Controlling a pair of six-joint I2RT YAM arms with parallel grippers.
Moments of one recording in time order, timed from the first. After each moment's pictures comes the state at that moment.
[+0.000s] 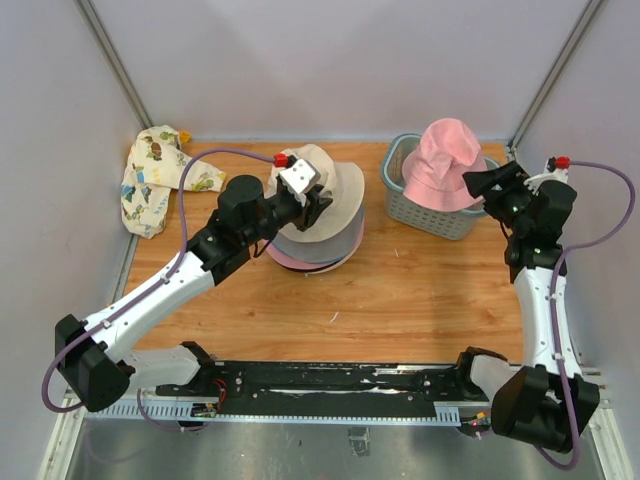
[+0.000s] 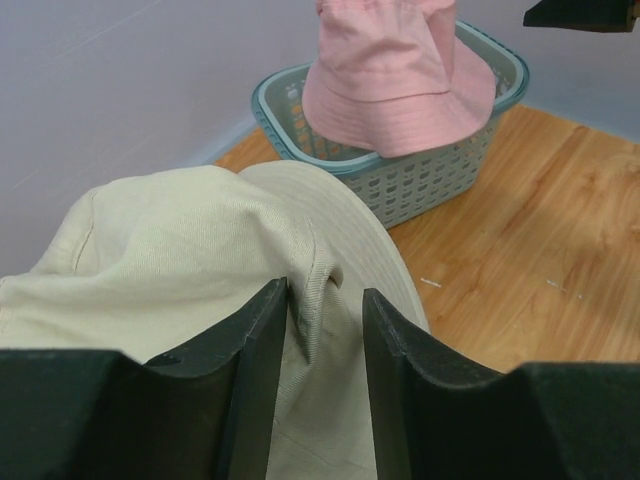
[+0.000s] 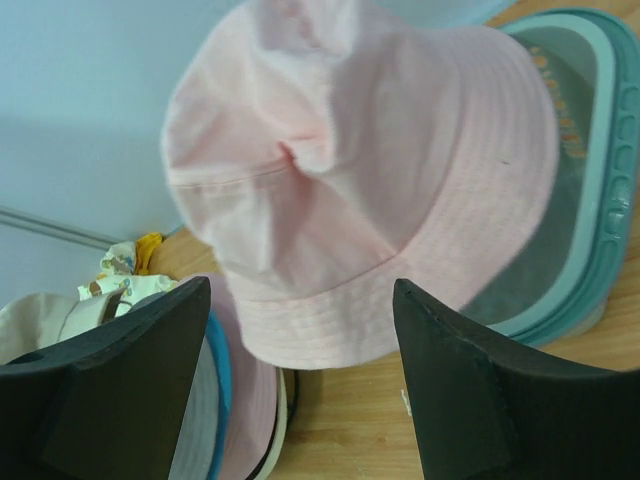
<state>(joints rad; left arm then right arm) -0.71 1.18 1.06 0.05 0.14 0.15 -0.27 1.05 0.85 0.00 -0.40 0.72</state>
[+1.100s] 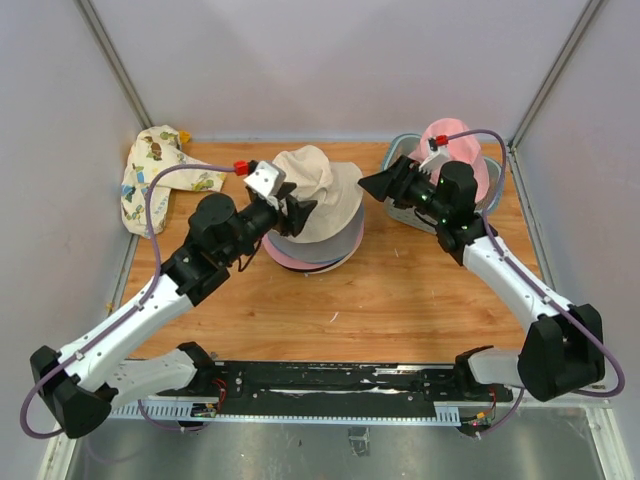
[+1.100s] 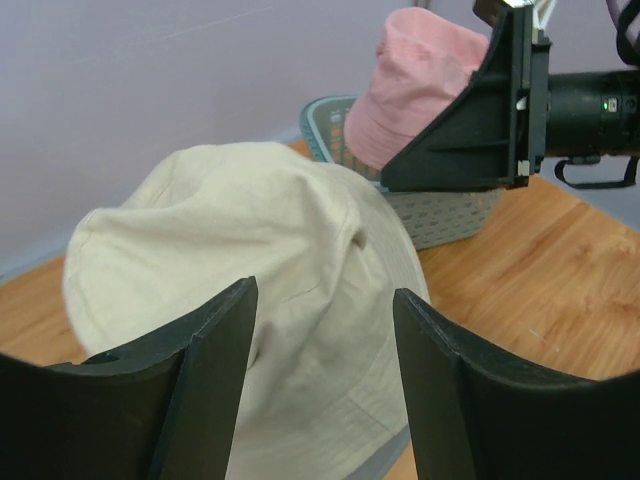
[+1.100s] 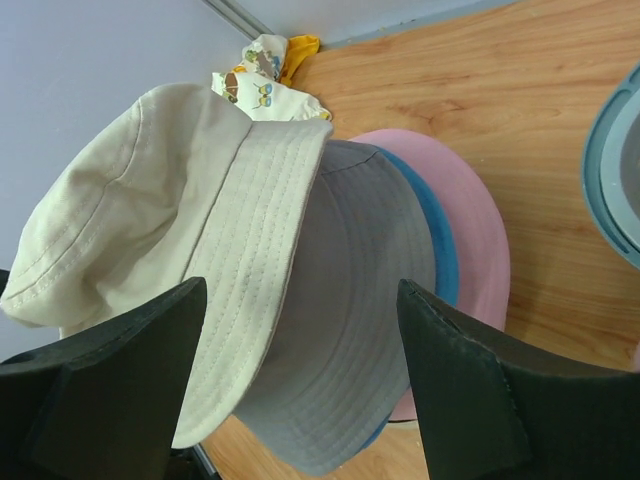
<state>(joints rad) -0.72 1.03 0.99 0.06 0.02 0.02 0.33 1.28 0.96 0.18 -0.39 0.71</state>
